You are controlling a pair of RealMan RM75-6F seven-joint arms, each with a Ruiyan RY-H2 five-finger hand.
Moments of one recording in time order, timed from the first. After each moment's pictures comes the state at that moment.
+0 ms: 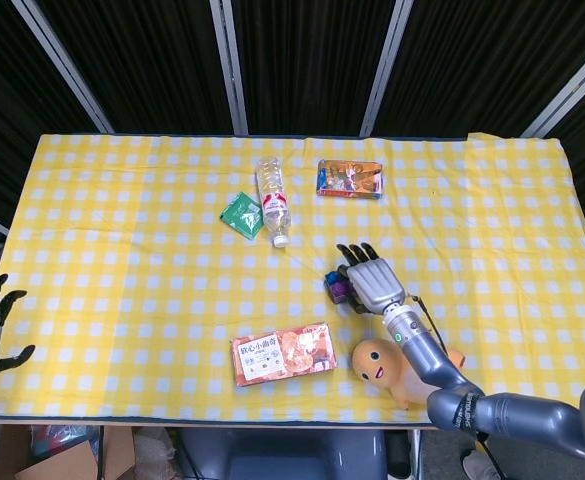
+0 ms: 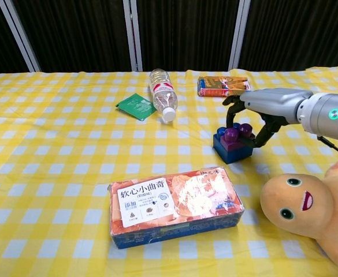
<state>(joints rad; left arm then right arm) -0.12 -1.08 -0.05 -1.75 1.26 1.38 0.26 0.83 -1.47 0.14 -1.55 -0.90 0.90 -0.45</state>
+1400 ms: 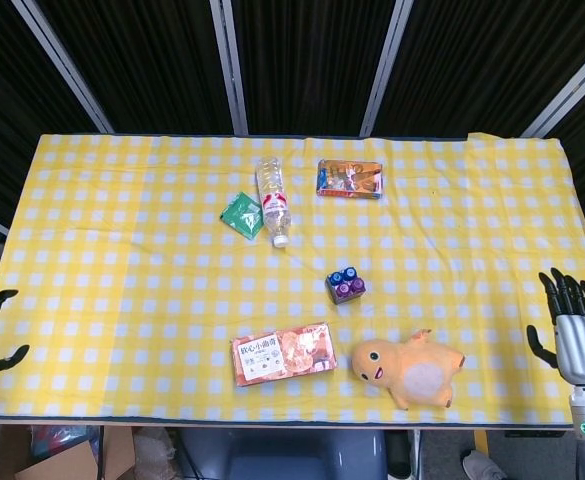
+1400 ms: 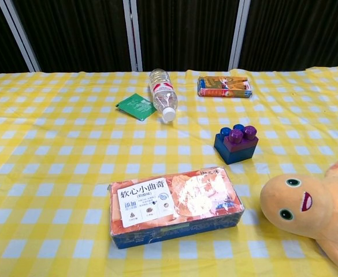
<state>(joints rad) -0.09 -1.05 -0.06 -1.76 1.29 1.42 0.17 0.19 -1.23 -0.01 -1.38 -1.31 1.53 0.05</state>
